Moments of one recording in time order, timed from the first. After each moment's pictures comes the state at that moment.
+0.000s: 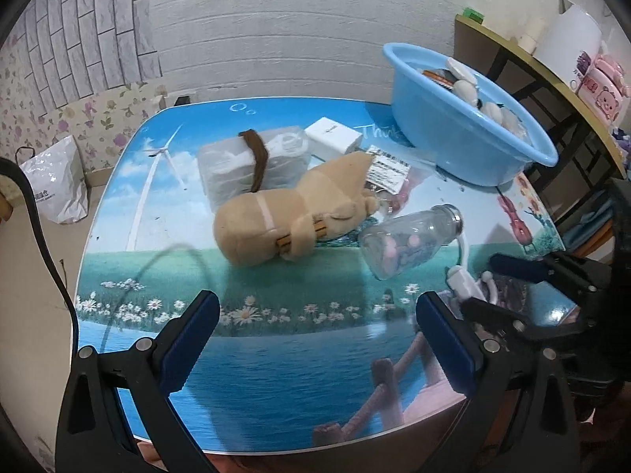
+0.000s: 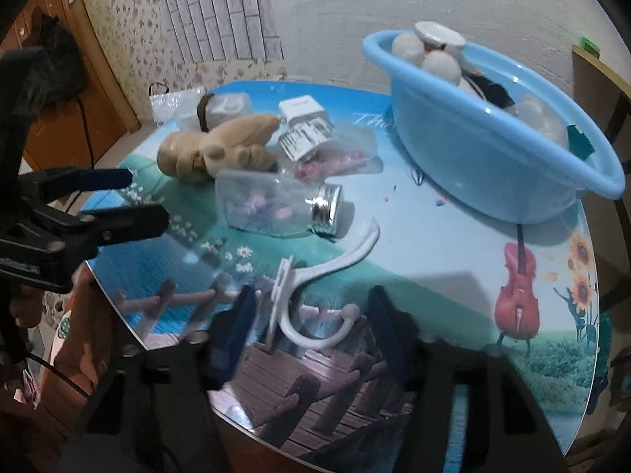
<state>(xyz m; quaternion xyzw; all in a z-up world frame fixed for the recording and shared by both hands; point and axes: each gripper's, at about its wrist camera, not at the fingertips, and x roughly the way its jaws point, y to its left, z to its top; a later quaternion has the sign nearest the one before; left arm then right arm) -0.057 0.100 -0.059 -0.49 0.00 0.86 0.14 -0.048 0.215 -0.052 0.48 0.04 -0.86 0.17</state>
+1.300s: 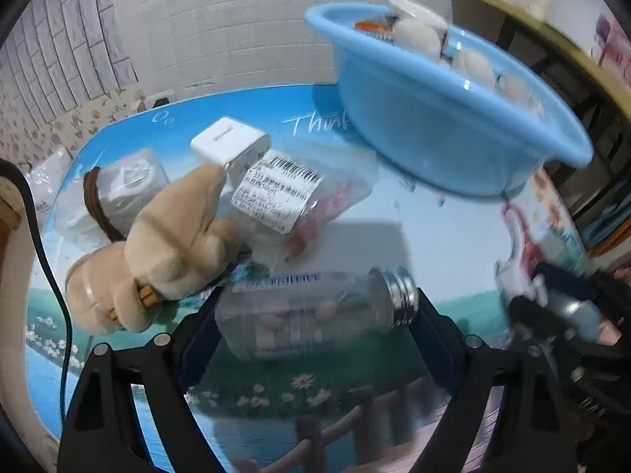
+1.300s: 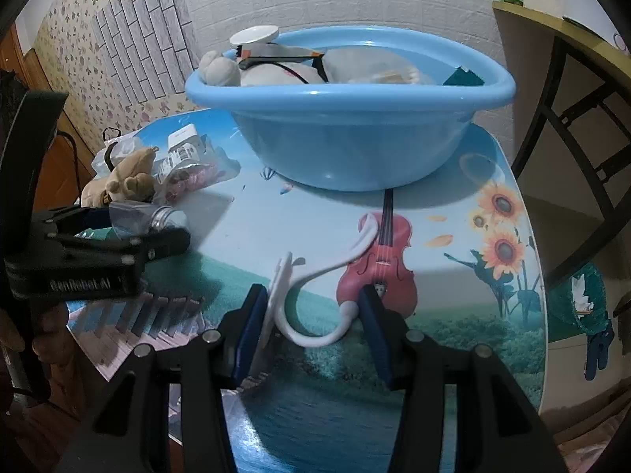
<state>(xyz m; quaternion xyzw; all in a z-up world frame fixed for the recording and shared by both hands) -0.093 0.206 -0.093 -0.51 0.04 0.85 0.11 -0.048 0.315 -0.059 0.46 -0.03 -0.88 0.09</state>
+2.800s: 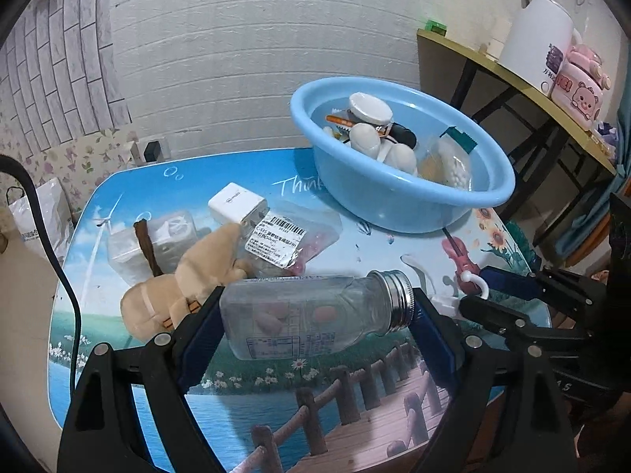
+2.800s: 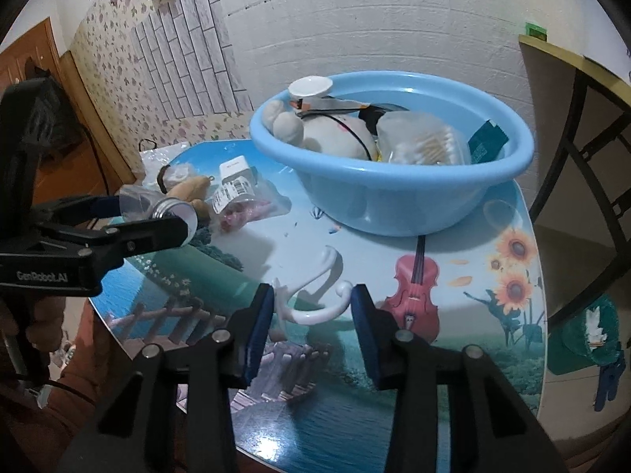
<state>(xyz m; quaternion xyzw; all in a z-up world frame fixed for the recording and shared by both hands) -0.069 0.190 -0.028 -0.45 0.01 0.88 0.16 -0.041 0.305 -0.024 0.42 -0.03 -0.90 0.15</state>
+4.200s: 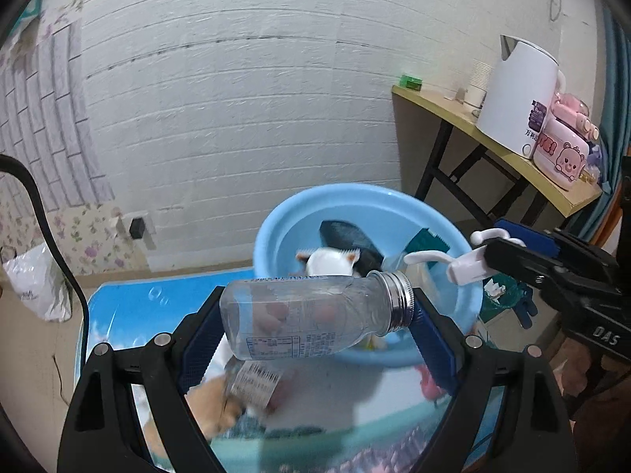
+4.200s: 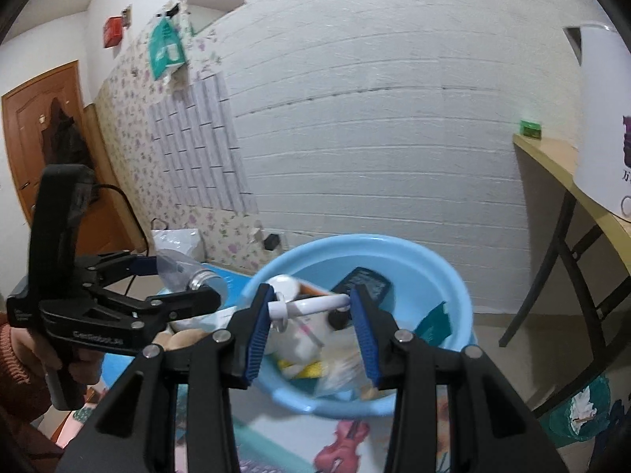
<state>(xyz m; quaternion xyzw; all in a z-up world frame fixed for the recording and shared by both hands) -0.135 0.233 0.057 -0.37 0.03 0.91 0.19 -0.095 0.357 0.087 0.27 -0.05 -0.95 0.16</state>
